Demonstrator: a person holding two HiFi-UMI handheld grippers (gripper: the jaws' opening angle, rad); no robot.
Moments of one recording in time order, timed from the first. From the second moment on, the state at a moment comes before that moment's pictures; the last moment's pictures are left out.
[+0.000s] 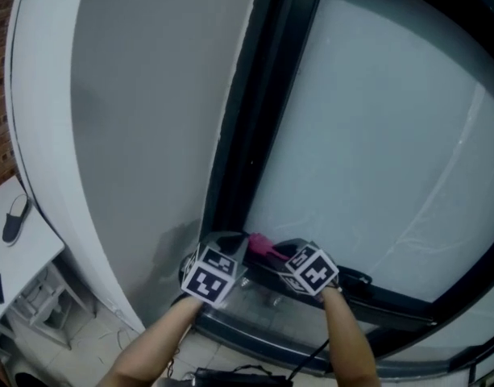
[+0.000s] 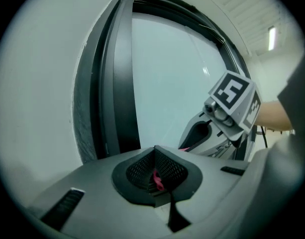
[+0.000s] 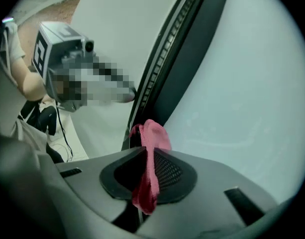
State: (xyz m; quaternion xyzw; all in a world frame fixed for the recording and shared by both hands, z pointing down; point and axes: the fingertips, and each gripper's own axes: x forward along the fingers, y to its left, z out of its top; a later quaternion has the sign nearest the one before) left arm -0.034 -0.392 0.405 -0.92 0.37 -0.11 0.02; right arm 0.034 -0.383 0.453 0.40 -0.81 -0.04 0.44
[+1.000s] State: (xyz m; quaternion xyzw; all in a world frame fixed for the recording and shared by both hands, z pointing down) left arm 0.121 -0.311 0.272 -0.97 0.23 0.04 0.09; right arm 0.227 -0.233 0.265 0.69 -0.72 -0.09 -0.03
